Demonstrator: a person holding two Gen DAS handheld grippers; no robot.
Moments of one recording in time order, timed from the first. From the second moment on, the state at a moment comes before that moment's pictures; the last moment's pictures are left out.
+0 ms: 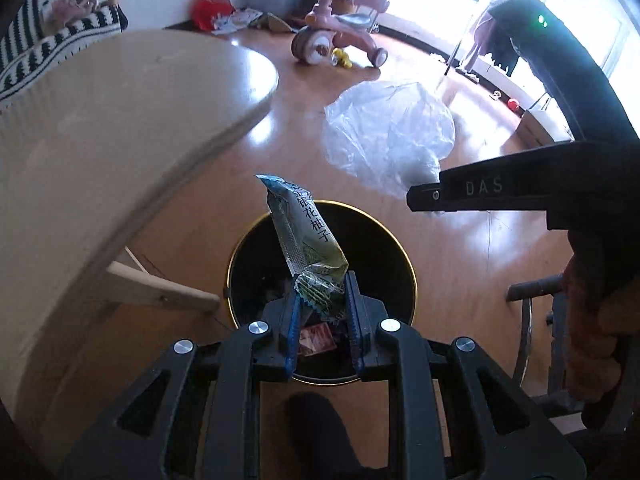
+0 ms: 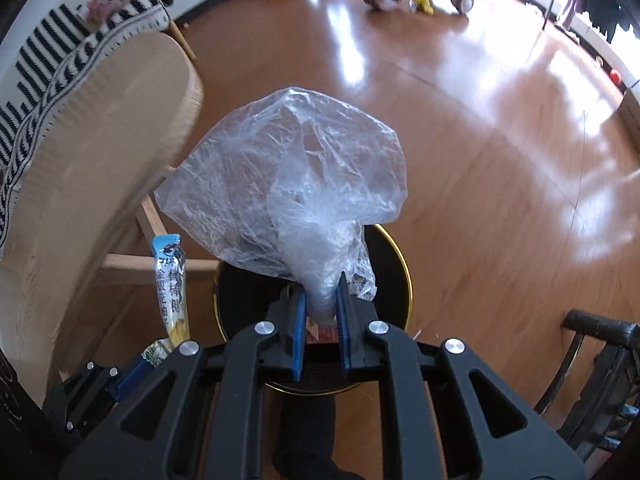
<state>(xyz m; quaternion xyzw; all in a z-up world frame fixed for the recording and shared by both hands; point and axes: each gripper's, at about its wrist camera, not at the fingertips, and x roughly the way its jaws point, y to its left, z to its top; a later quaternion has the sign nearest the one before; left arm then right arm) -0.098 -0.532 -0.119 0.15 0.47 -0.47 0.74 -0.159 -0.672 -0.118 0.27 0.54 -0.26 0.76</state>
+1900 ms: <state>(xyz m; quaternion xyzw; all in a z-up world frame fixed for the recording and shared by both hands) 0.092 -0.087 0.051 0.07 0.33 -0.12 0.93 0.051 -0.369 0.028 0.12 0.35 -0.06 0.93</state>
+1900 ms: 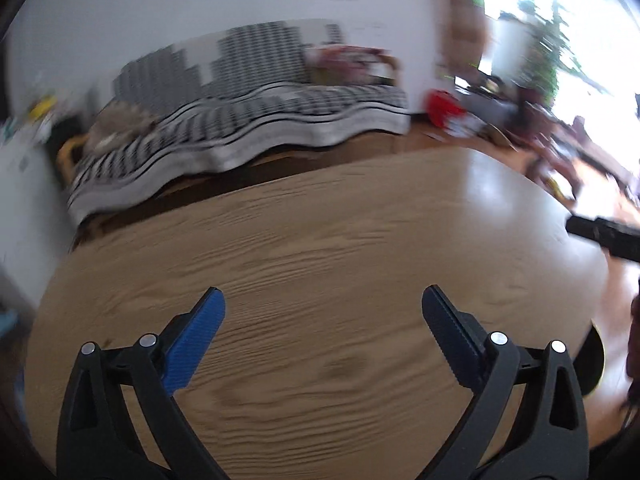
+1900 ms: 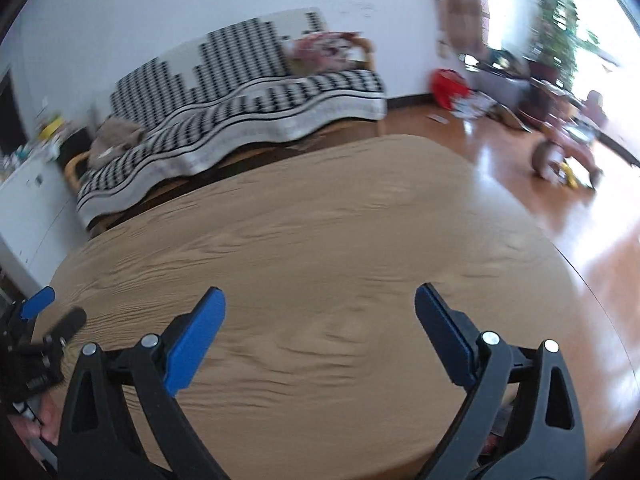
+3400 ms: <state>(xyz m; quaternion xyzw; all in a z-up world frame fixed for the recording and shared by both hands) 0.122 0.008 0.027 0.01 0.36 -0.04 0.93 0.093 -0.266 0.003 0.08 0.39 0.00 0.92</state>
